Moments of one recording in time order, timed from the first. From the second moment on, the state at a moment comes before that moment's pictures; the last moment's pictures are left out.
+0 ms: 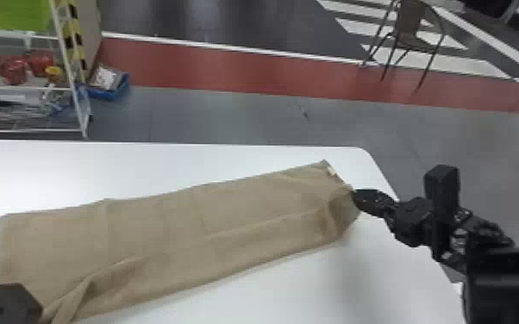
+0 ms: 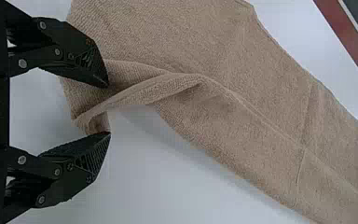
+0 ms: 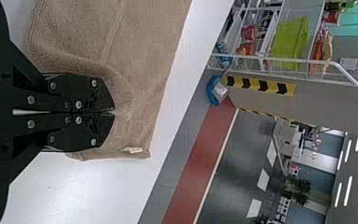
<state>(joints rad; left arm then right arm) 0.57 0.17 -0.15 -2.40 -0.94 0.92 -1.01 0.16 -0.31 -0.39 -1.84 0.16 0.43 0.83</state>
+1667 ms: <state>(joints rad) 0.35 0.31 -0.14 -2.47 -1.42 0.89 -0.92 0.12 -0.28 -0.43 -2.01 0.07 0.52 0.78</state>
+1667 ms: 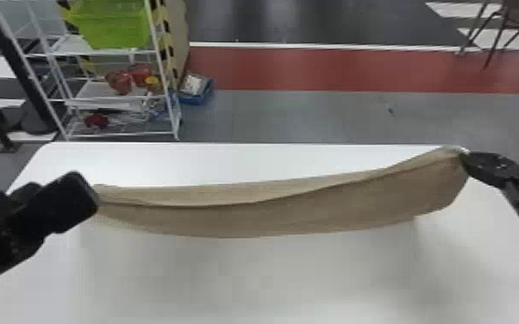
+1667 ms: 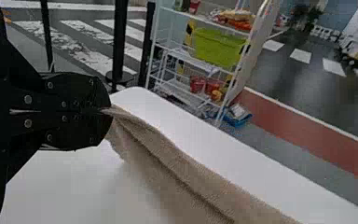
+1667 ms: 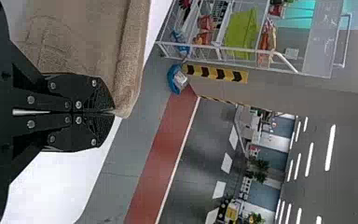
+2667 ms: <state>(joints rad) 0.12 0.23 -0.11 -2.43 -1.36 0.89 -0.90 0.05 -0.40 -0.52 -2.06 -0.05 0.72 0.72</state>
